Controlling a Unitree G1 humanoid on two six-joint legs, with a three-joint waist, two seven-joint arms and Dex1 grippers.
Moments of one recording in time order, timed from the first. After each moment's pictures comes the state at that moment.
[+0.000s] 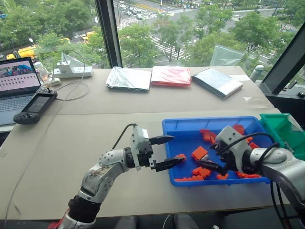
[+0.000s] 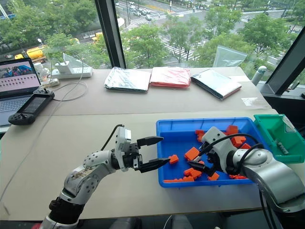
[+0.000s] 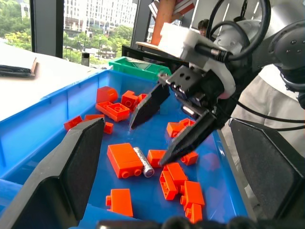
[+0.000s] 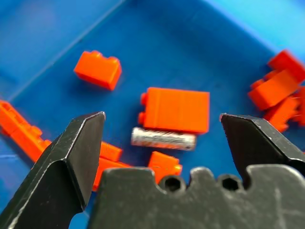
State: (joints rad) left arm -0.28 0.31 -0.21 -0.31 -0.55 0.42 -0.87; right arm -0.30 -0.91 0.15 -0.48 0.40 1.14 0.60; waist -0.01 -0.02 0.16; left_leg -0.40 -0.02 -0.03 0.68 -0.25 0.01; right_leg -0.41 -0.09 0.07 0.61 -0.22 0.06
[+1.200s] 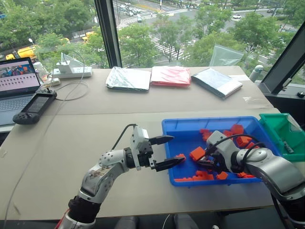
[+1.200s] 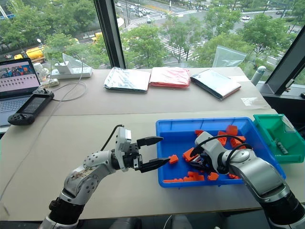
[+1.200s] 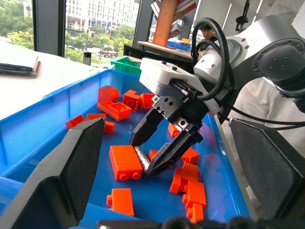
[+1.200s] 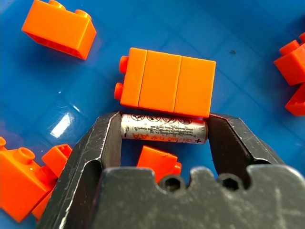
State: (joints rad) left arm -0.28 0.31 -0.21 -0.31 -0.55 0.42 -0.88; right arm -0.50 -0.92 -0.38 -0.14 0.12 1.10 0.16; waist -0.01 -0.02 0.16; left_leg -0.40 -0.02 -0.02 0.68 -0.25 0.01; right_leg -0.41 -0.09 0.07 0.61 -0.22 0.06
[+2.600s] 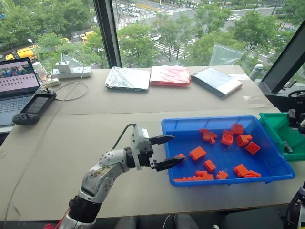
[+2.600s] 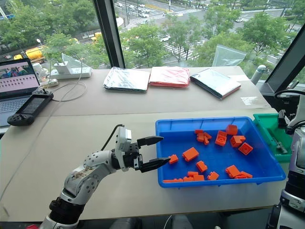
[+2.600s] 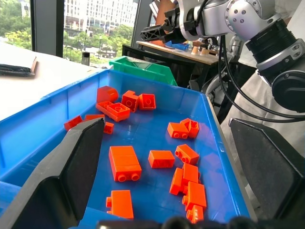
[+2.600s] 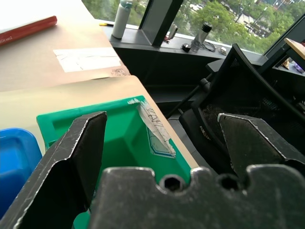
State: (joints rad) left arm -0.30 0.30 -0.21 -0.29 -0.55 0.42 -0.88; right arm 0.06 -0.87 -0.54 -0.70 0.67 0.84 0.94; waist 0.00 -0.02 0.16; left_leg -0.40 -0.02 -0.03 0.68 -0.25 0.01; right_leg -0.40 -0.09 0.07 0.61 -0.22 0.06
